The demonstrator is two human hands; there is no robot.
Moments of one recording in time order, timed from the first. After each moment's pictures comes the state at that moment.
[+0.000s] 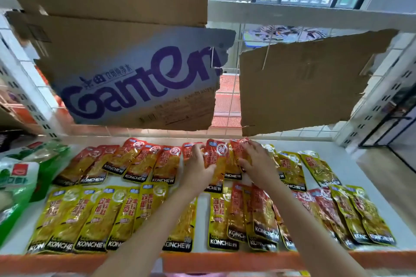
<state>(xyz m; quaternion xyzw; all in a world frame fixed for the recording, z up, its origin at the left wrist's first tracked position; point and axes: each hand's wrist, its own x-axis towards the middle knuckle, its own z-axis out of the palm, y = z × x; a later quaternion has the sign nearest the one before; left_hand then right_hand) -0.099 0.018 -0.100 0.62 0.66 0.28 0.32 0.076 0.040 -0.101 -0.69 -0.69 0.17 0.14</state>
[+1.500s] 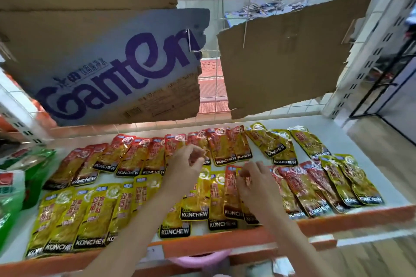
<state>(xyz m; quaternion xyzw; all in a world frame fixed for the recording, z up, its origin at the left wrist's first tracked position) -0.114 -0.010 -0.093 0.69 0.57 0.33 0.30 0.063 -0.068 -0.104 -0.68 -0.65 0.16 0.29</state>
